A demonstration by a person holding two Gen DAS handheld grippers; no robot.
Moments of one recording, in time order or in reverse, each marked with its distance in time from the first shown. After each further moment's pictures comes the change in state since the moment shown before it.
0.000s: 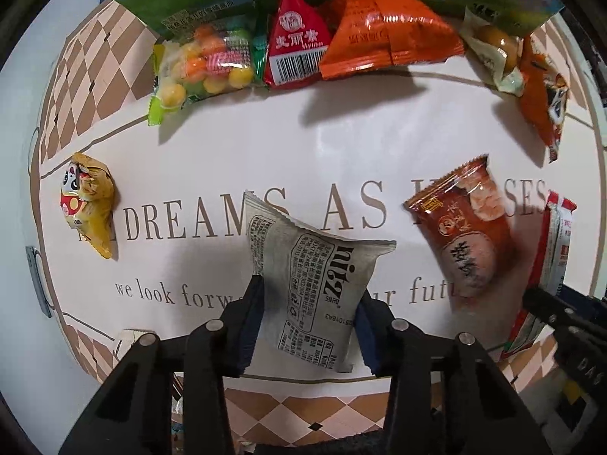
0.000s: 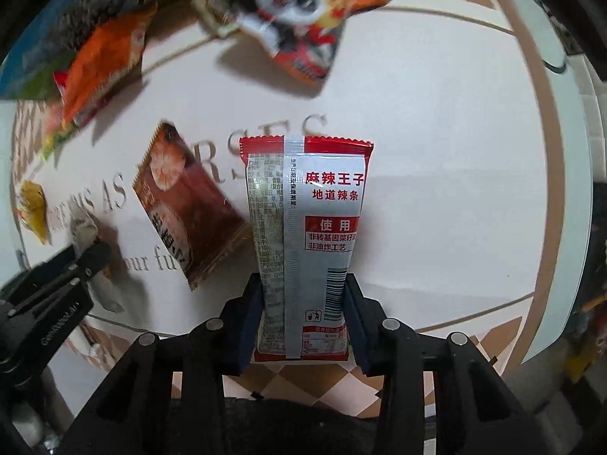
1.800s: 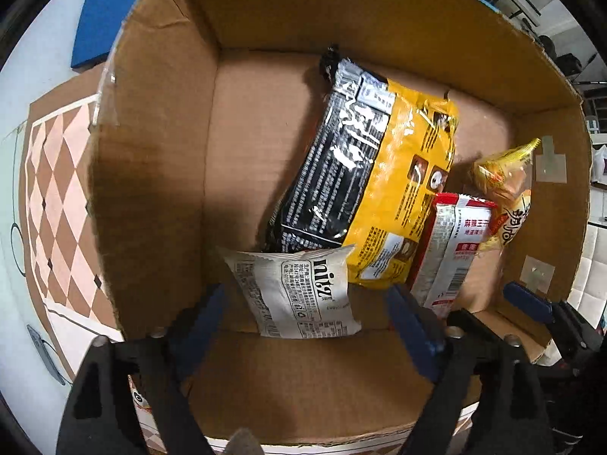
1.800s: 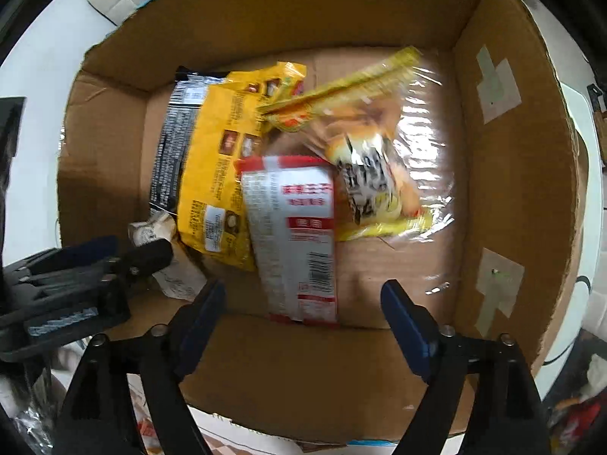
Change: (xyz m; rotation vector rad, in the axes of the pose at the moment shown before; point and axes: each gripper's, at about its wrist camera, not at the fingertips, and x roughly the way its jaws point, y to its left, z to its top) left arm -0.061 0.104 0.256 -0.132 0.026 -0.188; right arm -0.032 0.120 0.276 -0.212 -0.083 0.061
